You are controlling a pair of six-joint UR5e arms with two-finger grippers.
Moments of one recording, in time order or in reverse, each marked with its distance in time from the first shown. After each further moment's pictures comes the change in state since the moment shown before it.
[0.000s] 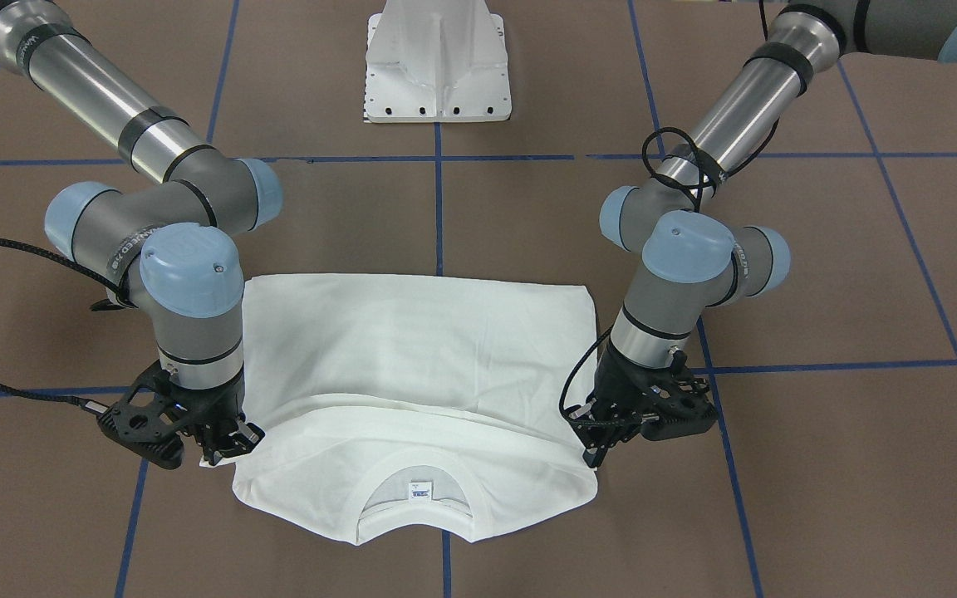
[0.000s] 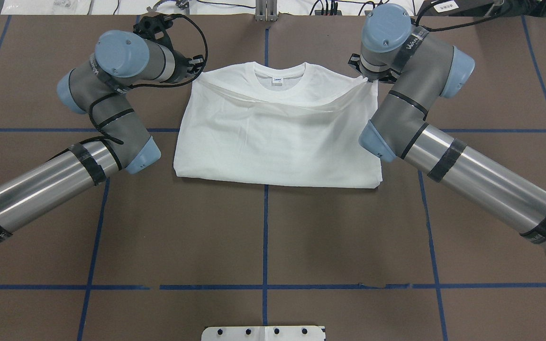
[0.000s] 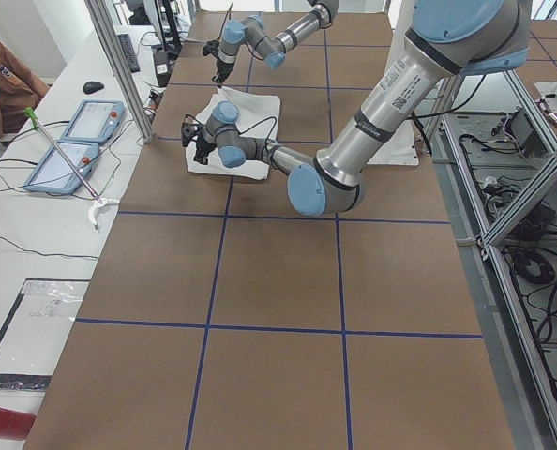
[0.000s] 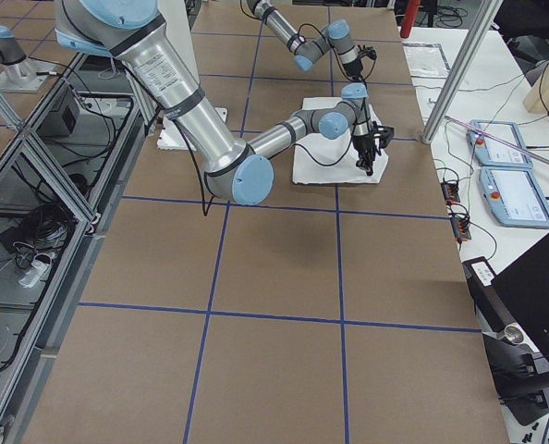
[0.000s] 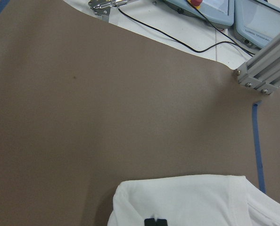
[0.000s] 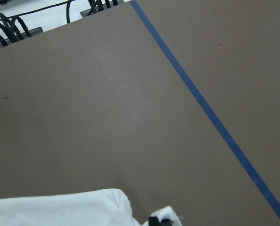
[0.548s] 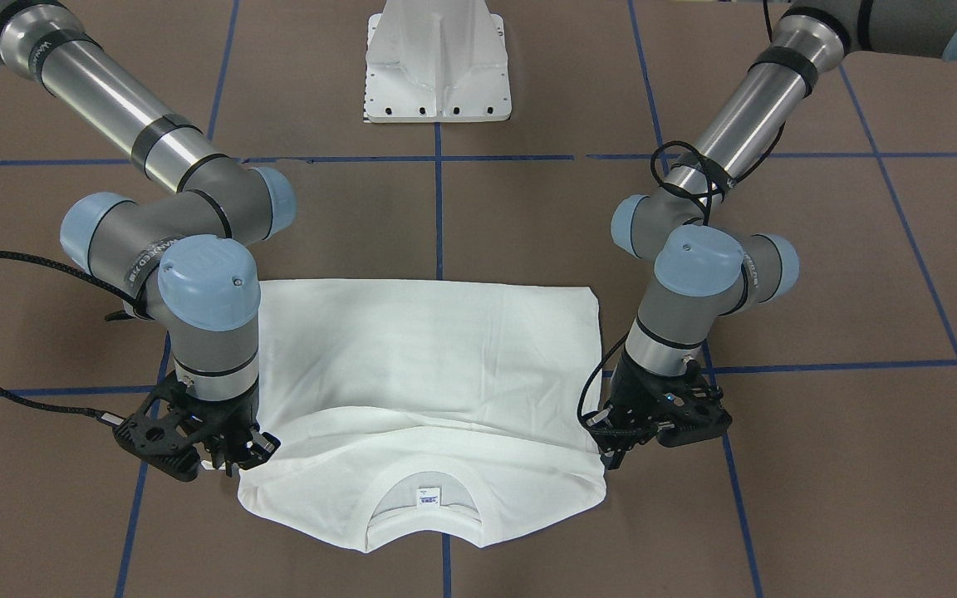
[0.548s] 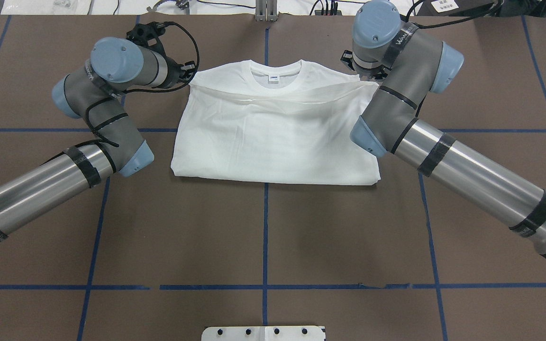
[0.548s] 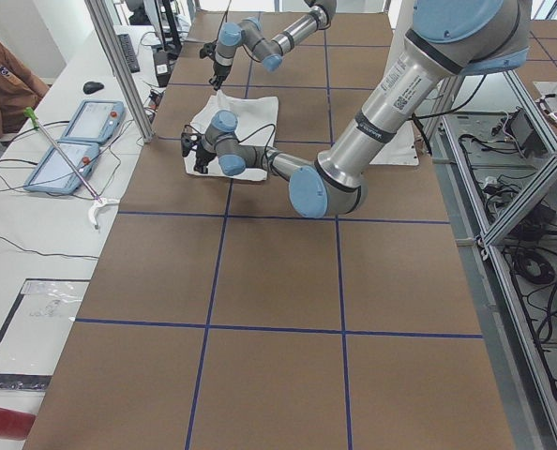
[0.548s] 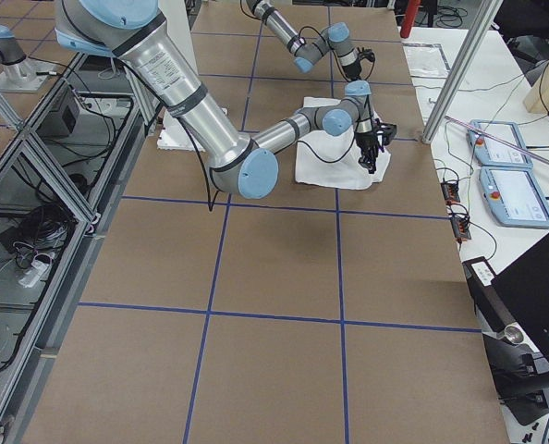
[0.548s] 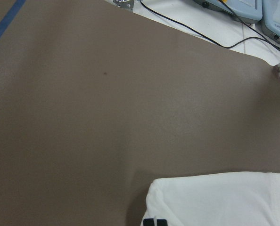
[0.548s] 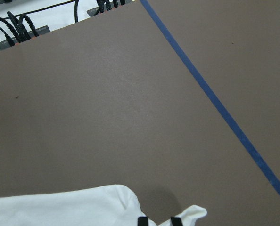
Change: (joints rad) left arm -0.002 0.024 0.028 -0.013 -0.001 0.002; right arm -0.002 0.045 -0.058 0.005 0.002 0.004
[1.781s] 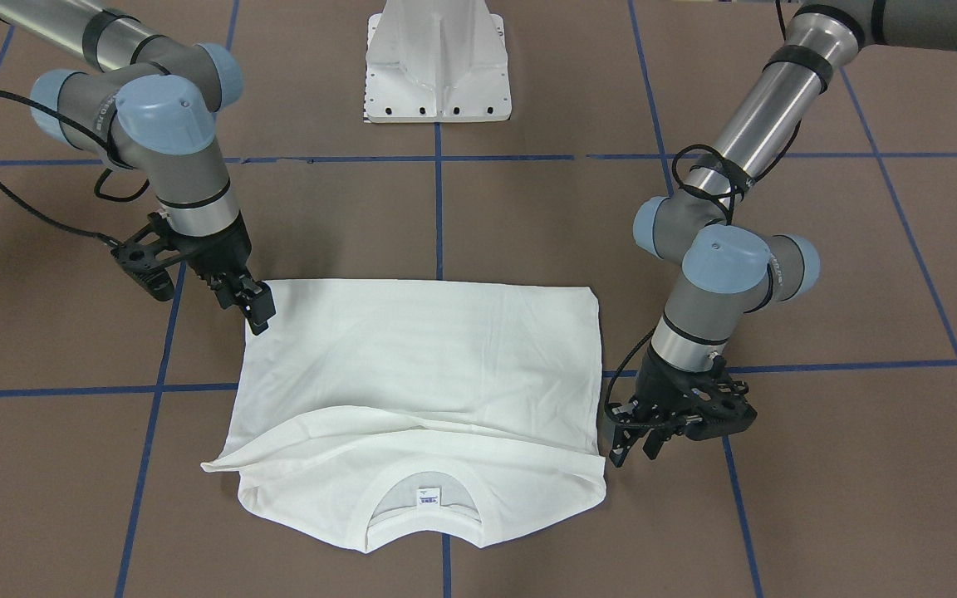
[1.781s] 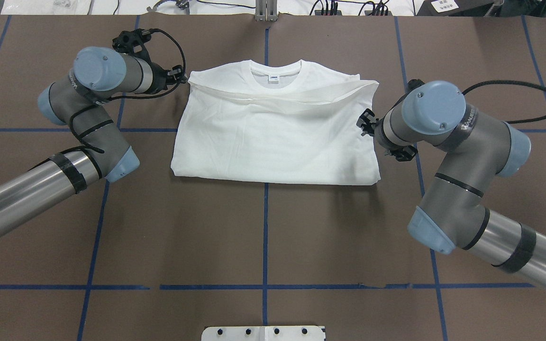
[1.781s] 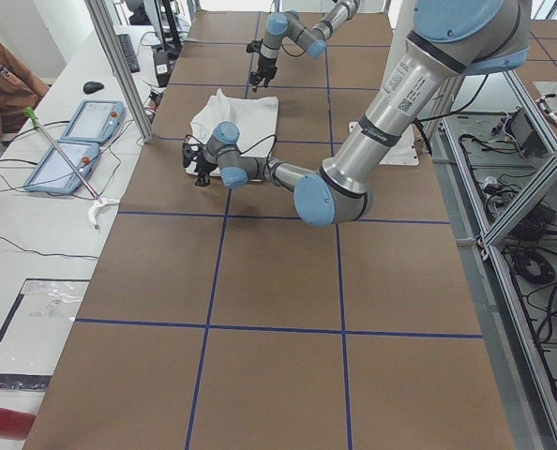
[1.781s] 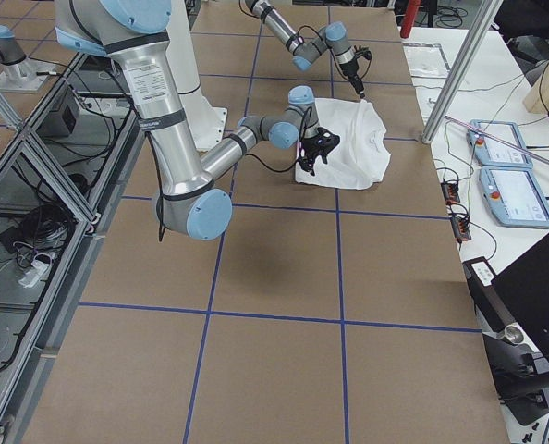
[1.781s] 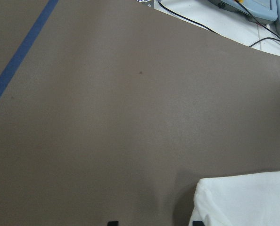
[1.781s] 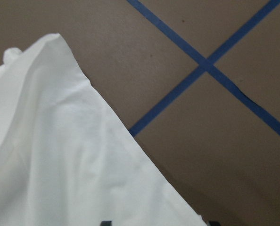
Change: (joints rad) left arm -0.006 0.054 -0.008 -0.060 -0.001 0.004; right arm -0.188 -0.407 0.543 0.003 0.047 0.462
